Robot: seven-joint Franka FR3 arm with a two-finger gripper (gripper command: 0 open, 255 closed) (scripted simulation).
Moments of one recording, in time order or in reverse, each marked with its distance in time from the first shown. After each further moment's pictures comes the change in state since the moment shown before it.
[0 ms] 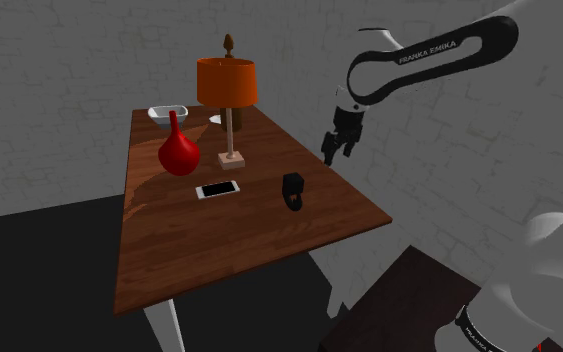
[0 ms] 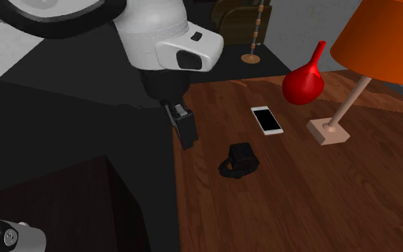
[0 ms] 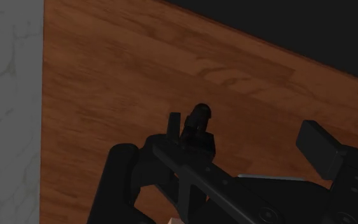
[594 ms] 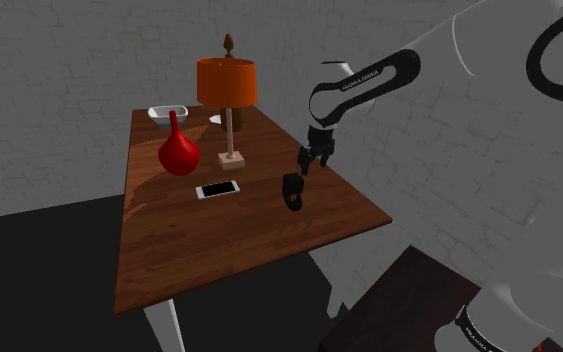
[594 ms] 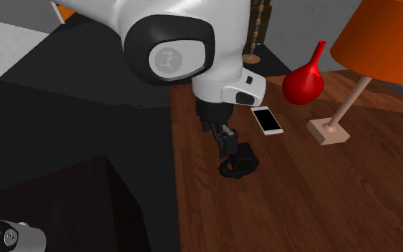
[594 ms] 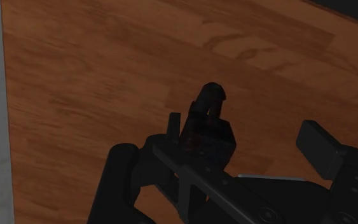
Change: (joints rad) arm -0.001 0.358 -0.011 0.203 0.052 0.123 -0.022
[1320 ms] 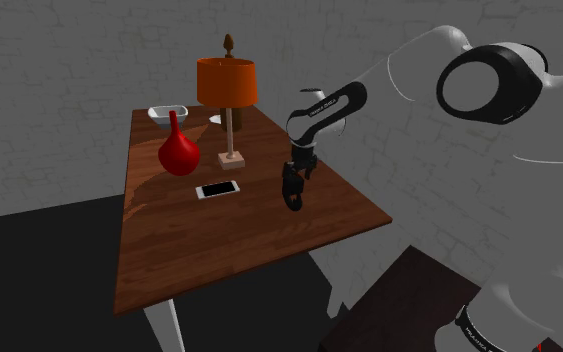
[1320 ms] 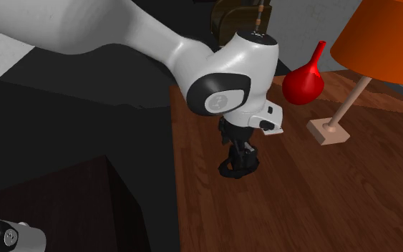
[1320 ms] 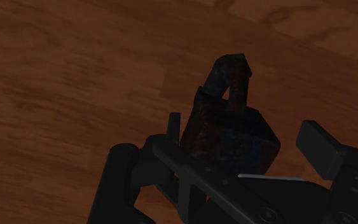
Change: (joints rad) arm -0.017 0.319 0.010 0.219 0.048 0.071 -0.017
